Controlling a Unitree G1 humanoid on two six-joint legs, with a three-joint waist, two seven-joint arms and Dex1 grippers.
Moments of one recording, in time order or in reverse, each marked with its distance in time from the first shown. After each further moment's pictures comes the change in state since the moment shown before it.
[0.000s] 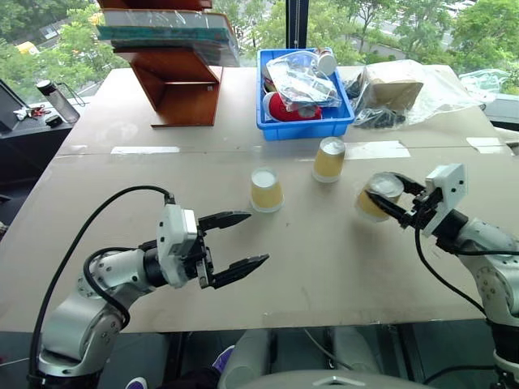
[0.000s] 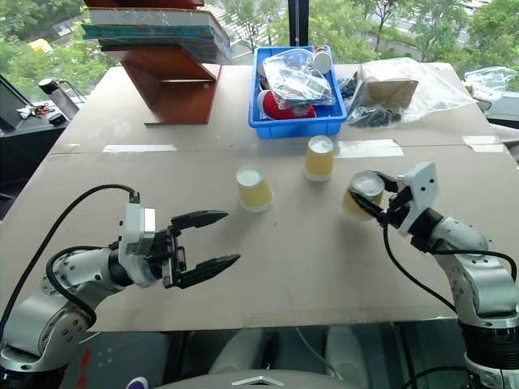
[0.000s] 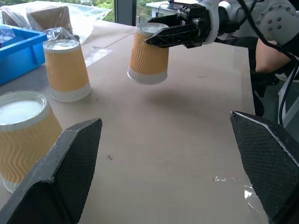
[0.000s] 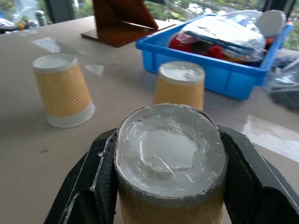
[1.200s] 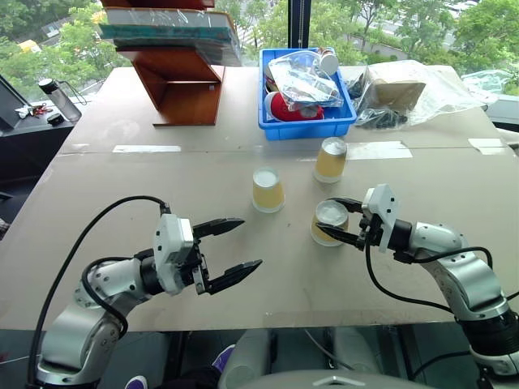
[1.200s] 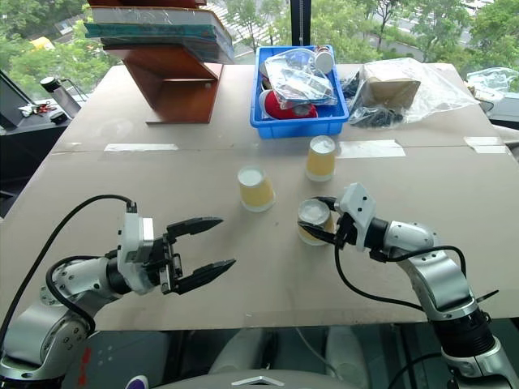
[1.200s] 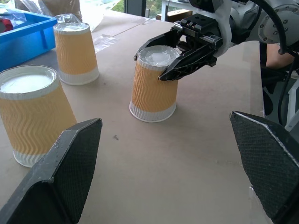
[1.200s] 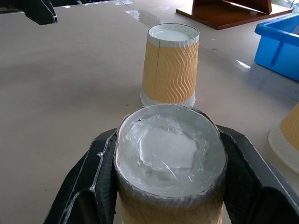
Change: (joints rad) left arm 0.063 -0.006 0.001 0.024 0.025 -0.062 0.001; right arm -0.074 0.017 0.255 0.081 -0.121 -0.071 0.121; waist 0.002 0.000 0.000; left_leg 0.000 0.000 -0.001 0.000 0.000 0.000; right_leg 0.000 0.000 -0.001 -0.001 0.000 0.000
